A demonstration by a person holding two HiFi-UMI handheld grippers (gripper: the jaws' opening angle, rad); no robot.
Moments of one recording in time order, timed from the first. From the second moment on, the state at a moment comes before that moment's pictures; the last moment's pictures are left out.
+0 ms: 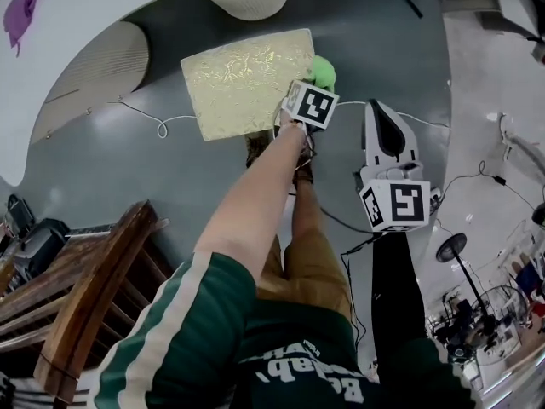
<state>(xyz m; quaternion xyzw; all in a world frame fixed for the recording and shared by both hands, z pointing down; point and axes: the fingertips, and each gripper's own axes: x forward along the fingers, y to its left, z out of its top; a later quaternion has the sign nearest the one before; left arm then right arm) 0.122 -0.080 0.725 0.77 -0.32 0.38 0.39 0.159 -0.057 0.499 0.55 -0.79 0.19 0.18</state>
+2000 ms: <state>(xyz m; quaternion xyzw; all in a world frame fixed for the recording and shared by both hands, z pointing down) 0.074 -0.018 0.680 0.80 -0.31 0.33 0.39 0.153 -0.057 0.487 0.54 -0.80 0.21 0.14</state>
